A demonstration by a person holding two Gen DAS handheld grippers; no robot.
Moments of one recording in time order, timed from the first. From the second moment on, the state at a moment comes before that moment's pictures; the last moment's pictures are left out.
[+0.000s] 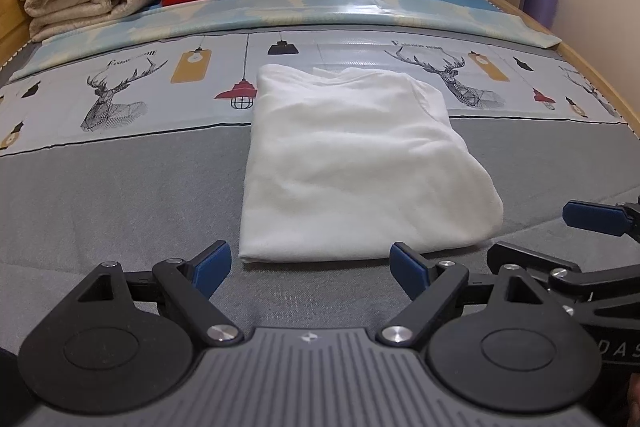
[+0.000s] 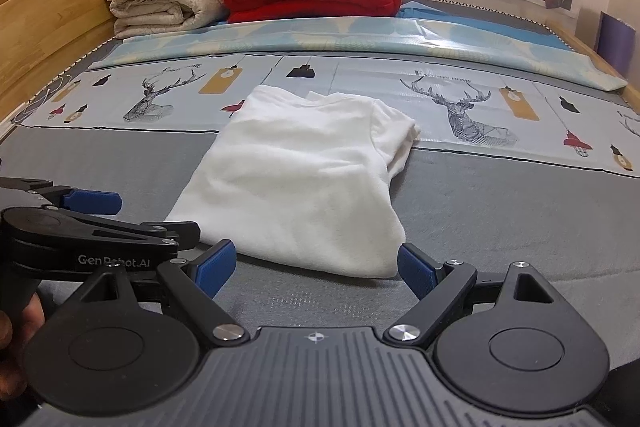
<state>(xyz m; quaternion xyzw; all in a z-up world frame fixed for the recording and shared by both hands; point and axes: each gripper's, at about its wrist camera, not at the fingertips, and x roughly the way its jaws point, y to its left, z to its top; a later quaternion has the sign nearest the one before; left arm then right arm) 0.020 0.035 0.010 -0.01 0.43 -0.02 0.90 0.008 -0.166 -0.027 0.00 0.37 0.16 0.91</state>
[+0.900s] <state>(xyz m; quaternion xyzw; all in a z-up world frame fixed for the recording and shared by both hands) 0.019 0.033 0.013 -0.01 0.42 -0.03 0.91 0.006 -0.163 -0.026 -0.01 0.37 0.16 0.92</state>
